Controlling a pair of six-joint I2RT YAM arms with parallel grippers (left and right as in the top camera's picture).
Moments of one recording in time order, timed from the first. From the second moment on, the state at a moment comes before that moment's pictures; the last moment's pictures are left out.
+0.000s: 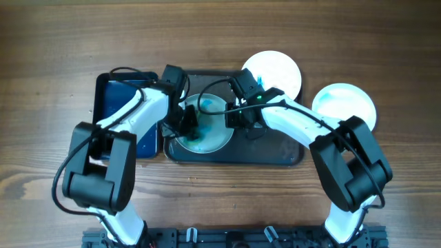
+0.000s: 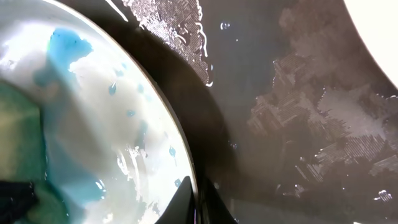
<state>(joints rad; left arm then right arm) -0.28 1.88 1.12 -0.80 0.25 -0.51 0.57 1.95 1.19 -0.48 -0.17 0.57</state>
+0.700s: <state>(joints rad) -0.29 1.86 1.11 -0.74 0.19 -0.59 0.56 1.95 1.19 -0.49 -0.19 0.59</state>
